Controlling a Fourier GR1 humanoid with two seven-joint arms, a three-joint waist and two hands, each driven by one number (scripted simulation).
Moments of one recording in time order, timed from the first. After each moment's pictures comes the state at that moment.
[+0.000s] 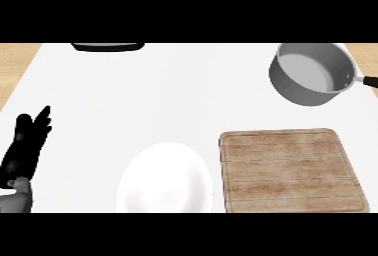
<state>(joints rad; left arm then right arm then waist) -0.07 0.32 0.15 -1.47 -0.16 0.06 0.39 -0.05 -0.86 -0.78 -1.30 0.44 0.09 -0.35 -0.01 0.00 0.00</state>
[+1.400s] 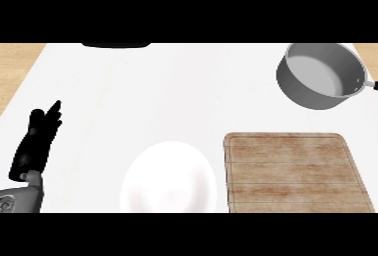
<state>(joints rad) -0.11 0.28 0.14 -1.46 -0.20 0.05 0.39 -0.73 -0.89 -0.27 -0.91 0.51 0.26 -0.07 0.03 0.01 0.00</state>
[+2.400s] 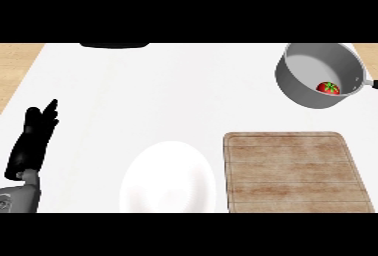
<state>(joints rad) -0.12 0.28 0.16 -1.46 -0.20 0.04 0.40 -0.89 -0.75 -0.53 -0.51 0.29 0.10 -0.17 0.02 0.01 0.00</state>
